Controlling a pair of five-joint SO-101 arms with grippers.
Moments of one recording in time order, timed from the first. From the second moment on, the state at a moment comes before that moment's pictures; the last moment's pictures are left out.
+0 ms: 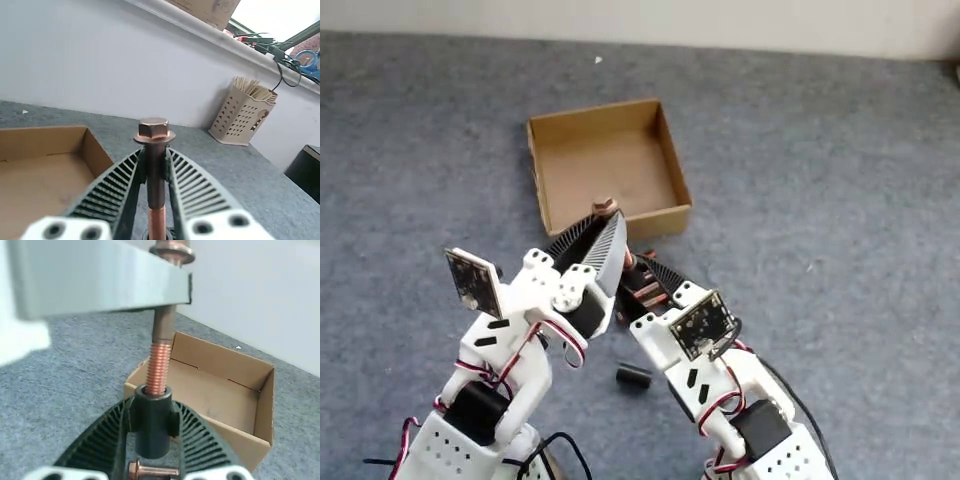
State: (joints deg) left arm 24.9 -93.7 84.3 16.2 29.7; right arm -40.4 -103.8 95.6 23.3 11.5
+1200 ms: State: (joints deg) left arm 31.2 -104.0 84.4 44.7 13.9; right arm -40.4 -103.7 95.6 23.3 11.6
